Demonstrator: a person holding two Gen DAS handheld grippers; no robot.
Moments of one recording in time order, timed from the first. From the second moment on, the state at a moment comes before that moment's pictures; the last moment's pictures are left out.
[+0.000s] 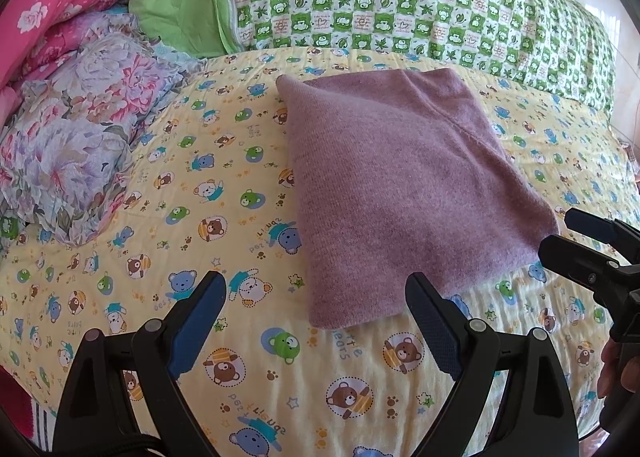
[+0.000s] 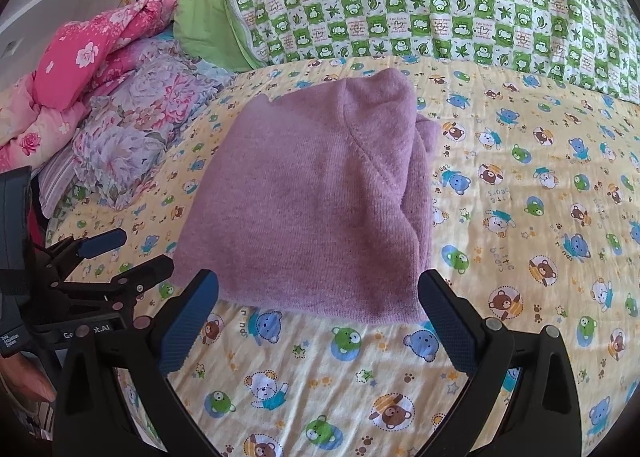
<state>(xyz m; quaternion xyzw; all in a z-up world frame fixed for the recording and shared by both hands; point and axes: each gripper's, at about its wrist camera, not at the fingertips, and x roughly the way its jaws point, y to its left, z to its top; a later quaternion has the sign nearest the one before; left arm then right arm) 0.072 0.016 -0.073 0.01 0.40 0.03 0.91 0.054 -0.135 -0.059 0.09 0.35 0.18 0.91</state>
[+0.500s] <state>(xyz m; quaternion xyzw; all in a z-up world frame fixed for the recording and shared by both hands) 0.085 0.017 -0.067 0.01 0.40 0.03 0.91 0.061 -0.136 -0.054 0.10 0.34 0.18 0.92</state>
